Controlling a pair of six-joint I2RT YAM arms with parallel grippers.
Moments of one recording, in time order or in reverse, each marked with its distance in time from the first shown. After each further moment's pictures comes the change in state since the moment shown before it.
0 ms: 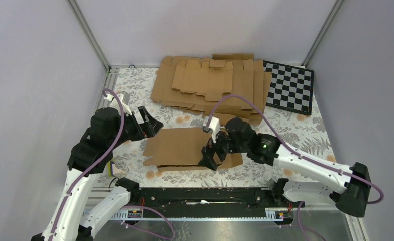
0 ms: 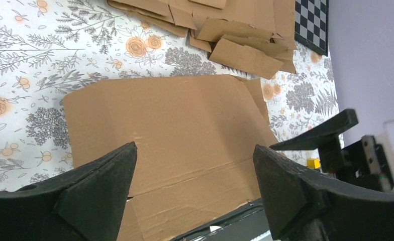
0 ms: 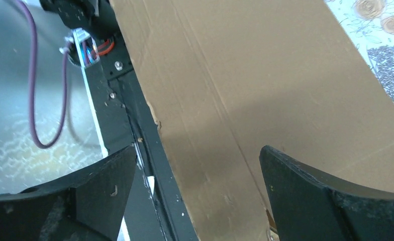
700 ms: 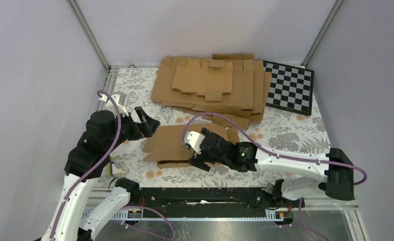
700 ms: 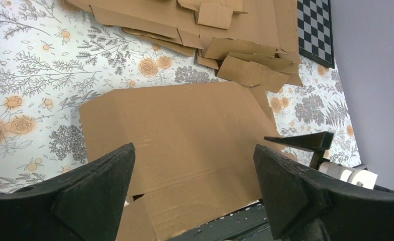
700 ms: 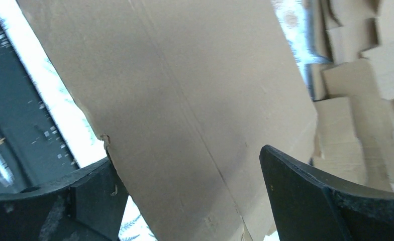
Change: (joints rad) left arm 0.000 -0.027 -0.004 0.038 -0.061 0.056; right arm 0.263 0.218 0.061 -0.046 0.561 -0.284
